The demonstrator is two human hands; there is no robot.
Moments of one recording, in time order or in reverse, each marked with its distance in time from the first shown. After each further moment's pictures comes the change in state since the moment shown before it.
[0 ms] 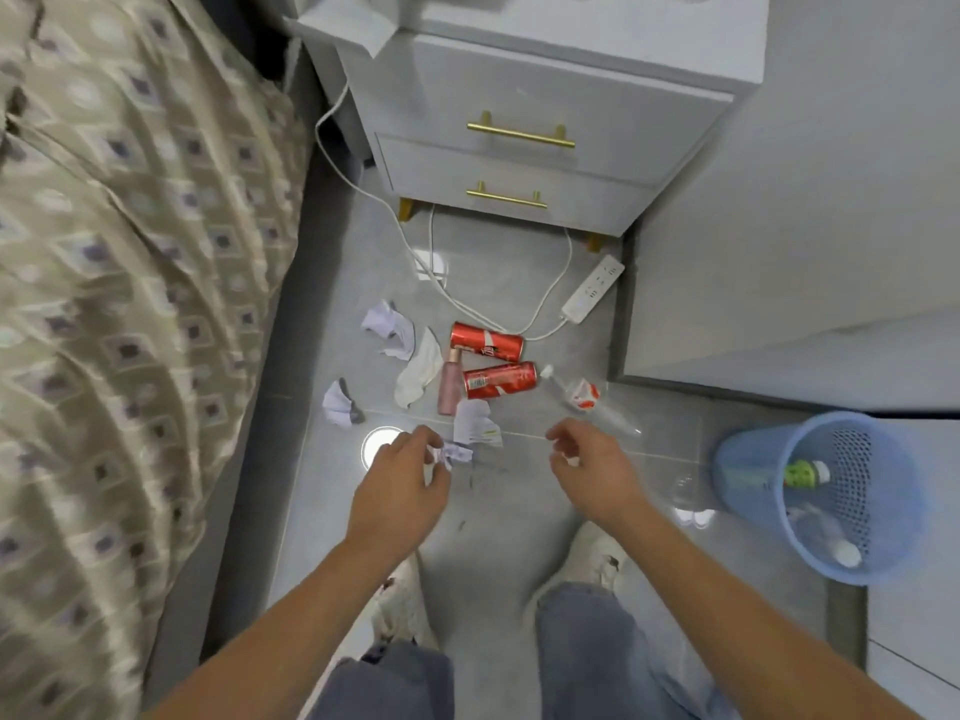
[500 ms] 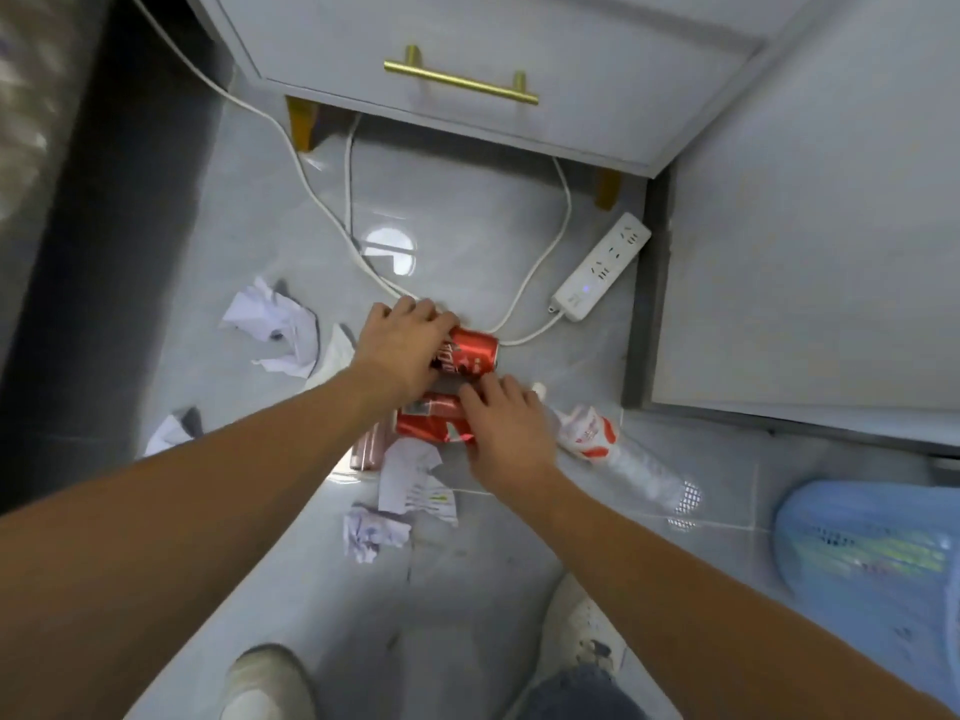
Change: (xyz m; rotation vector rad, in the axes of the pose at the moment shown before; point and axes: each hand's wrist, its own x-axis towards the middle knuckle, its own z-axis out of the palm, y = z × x) left_hand 0.350 -0.018 0.144 0.690 -0.048 0.397; right_hand 0.259 0.089 0.133 -0.644 0.153 -0.426
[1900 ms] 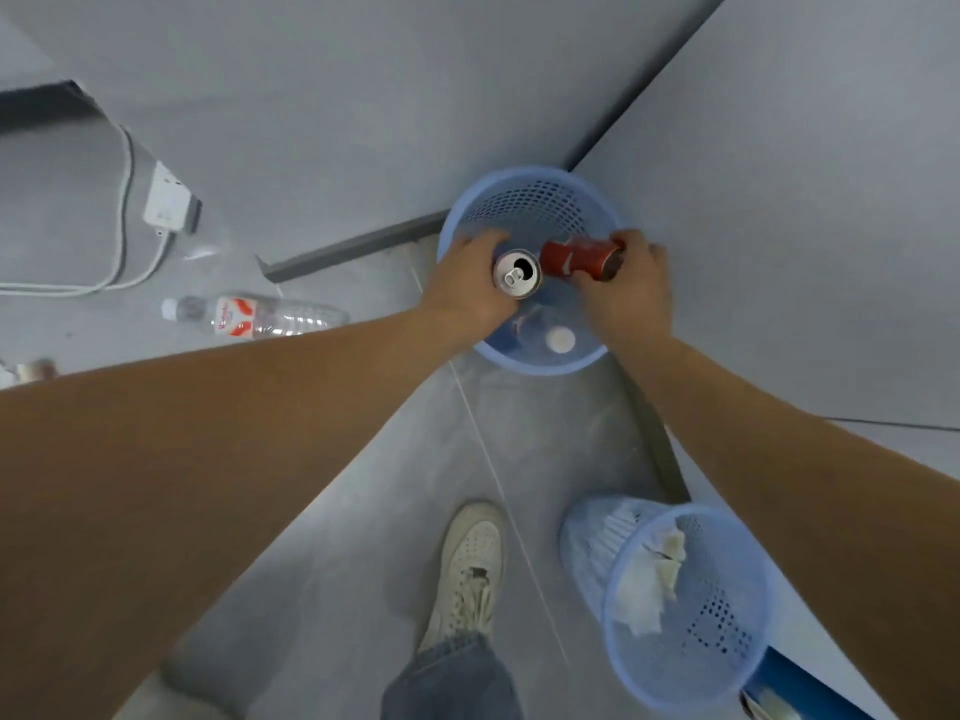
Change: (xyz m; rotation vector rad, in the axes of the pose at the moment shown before) left_hand -0.098 0.523 -0.042 -0.681 -0.127 0.319; right_hand -0.404 0.329 -0.140 0.599 0.492 1.141
